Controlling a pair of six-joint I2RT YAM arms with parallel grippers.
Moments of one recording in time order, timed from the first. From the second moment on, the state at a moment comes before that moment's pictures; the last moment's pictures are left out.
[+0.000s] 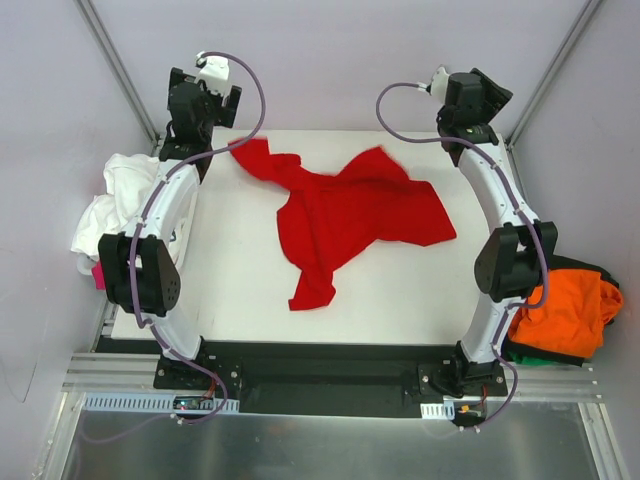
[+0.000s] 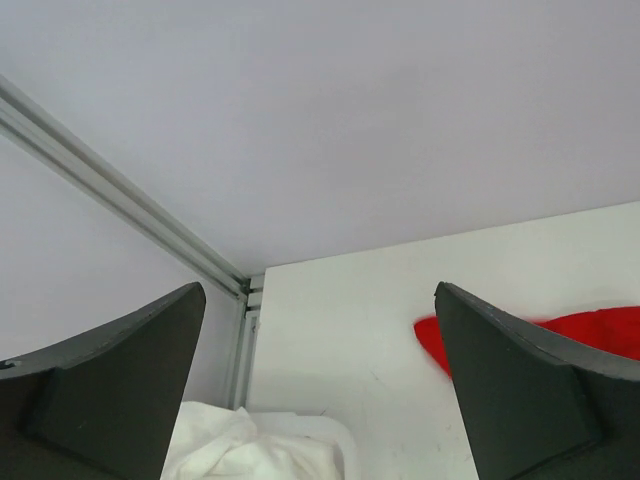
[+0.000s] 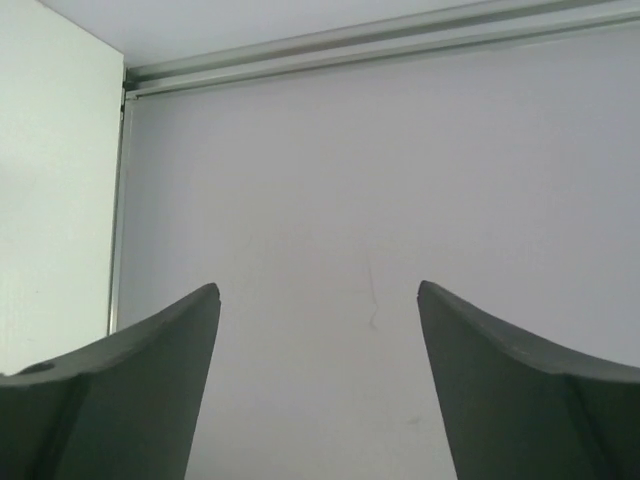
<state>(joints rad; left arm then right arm) -0.11 1.72 1.57 0.08 -0.16 0.38 0.18 1.90 1.86 -0.27 0.74 -1.09</state>
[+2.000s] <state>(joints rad) -0.60 1.59 0.98 -0.33 0.12 0.48 0.39 1.63 1.21 -0.79 0.40 -0.61</state>
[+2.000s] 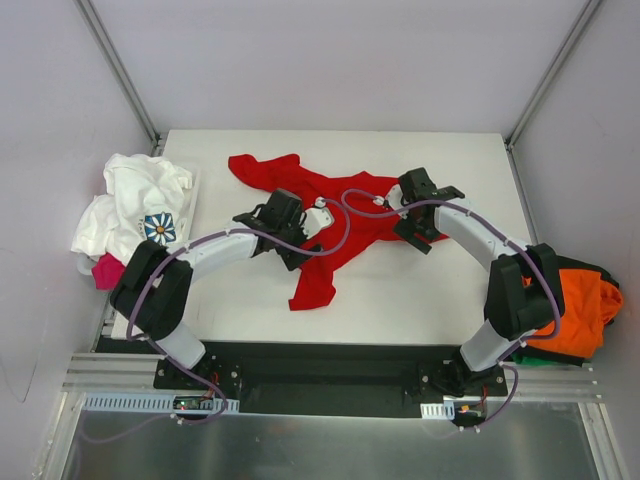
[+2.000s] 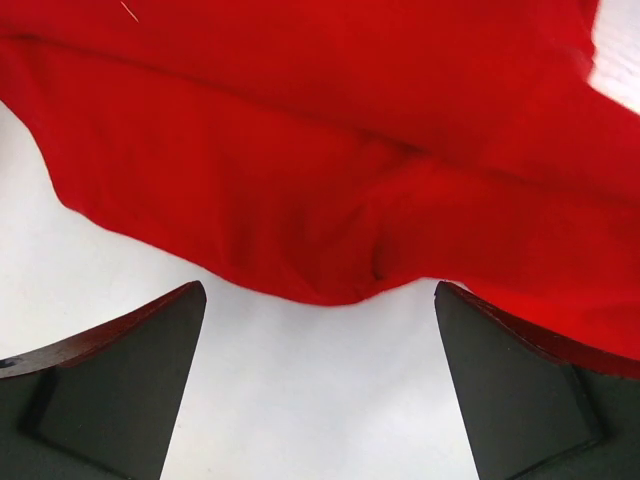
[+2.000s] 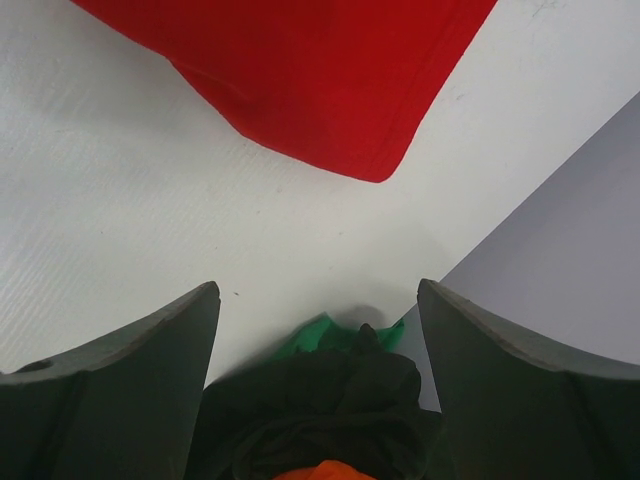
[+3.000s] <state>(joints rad) -0.55 1.71 0.97 -0.21 -0.19 0.54 0.41 1.60 1.18 -0.77 0.40 -0.61</state>
